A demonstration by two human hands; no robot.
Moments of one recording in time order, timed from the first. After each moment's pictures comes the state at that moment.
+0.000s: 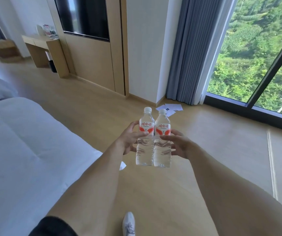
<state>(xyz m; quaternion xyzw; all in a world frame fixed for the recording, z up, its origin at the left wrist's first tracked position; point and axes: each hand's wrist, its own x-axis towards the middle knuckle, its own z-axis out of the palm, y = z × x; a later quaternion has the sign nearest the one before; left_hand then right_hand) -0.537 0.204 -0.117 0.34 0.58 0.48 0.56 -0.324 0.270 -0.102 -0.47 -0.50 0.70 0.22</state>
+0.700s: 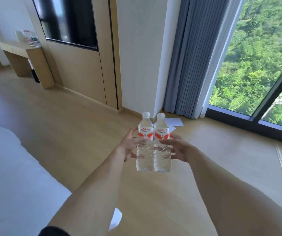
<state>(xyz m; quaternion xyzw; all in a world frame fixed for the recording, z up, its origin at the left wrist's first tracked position) -0.671 0.511 -0.124 0.32 0.57 0.49 0.58 -0.458 0.576 -0.101 -0.48 -0.50 0.69 0.22</state>
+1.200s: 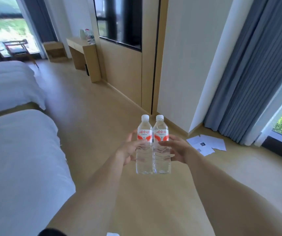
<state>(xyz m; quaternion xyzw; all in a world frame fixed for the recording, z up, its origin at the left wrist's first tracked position) -0.766 0.664 -0.133 0.18 0.64 0.57 0.49 -0.593 0.794 -0.104 -0.39 -0.57 0.71 0.09</state>
